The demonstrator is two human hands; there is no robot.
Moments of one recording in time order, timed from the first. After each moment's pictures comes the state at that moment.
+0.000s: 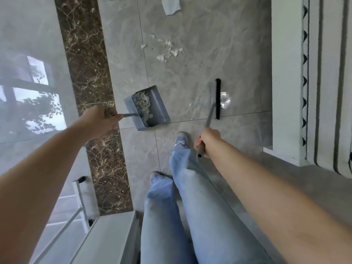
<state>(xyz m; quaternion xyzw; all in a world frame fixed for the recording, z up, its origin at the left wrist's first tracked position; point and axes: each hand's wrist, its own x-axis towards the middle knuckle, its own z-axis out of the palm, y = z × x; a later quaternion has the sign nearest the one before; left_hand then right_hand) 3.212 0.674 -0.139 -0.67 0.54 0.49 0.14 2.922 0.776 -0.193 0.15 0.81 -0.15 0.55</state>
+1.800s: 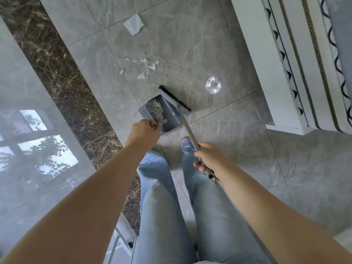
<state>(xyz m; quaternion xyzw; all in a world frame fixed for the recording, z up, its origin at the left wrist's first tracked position) 3.081 0.624 -0.138 -0.59 0.64 0.46 0.18 2.935 0.774 -0.122 0.10 0.75 -0.19 0.62</state>
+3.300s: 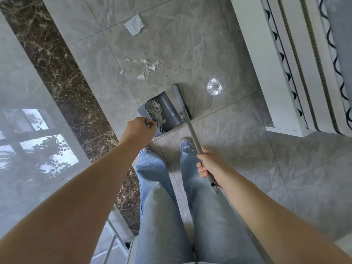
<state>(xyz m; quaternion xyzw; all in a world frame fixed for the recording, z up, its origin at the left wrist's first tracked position) 3.080 0.626 -0.143 -0.60 0.64 0.44 0.18 2.928 0.800 -0.136 0.26 0.69 -0.20 0.65</state>
